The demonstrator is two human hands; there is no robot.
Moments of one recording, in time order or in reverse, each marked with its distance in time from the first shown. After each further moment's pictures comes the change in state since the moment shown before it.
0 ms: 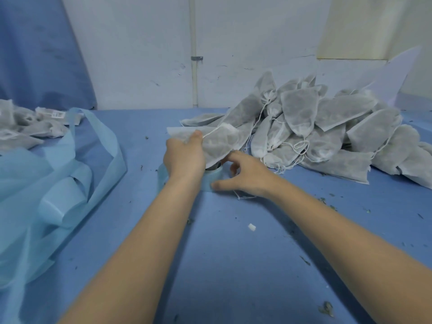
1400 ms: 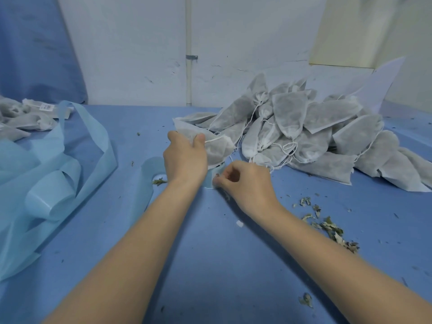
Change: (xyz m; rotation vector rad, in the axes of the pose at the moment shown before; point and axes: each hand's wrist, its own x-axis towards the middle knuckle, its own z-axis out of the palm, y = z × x) left_hand -0.017 -0.002 0.004 0.317 -0.025 0.221; right_hand -0.041 -0.018 0.010 -0.020 0.311 0.194
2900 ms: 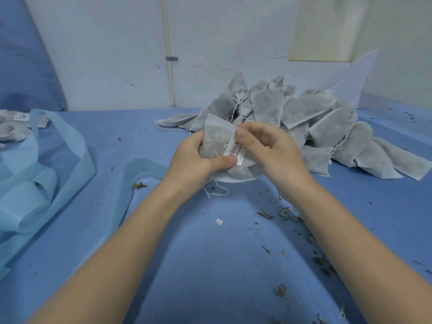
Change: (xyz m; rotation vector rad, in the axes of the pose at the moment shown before) left_hand -0.033 0.016 0.005 -0.472 -0.604 0.259; right_hand -0.003 0.003 -0.076 0.609 0.106 -0.075
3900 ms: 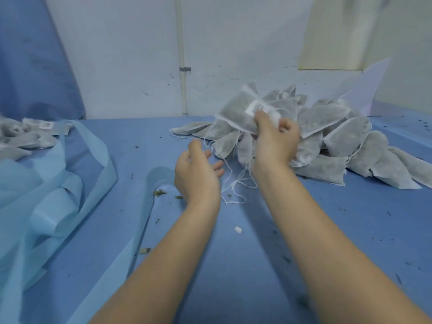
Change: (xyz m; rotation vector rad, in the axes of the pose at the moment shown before) left_hand 0.000 0.005 0.010 -0.314 0.725 -0.246; right_hand 0.043 -0.016 0.060 0.297 0.598 0.205
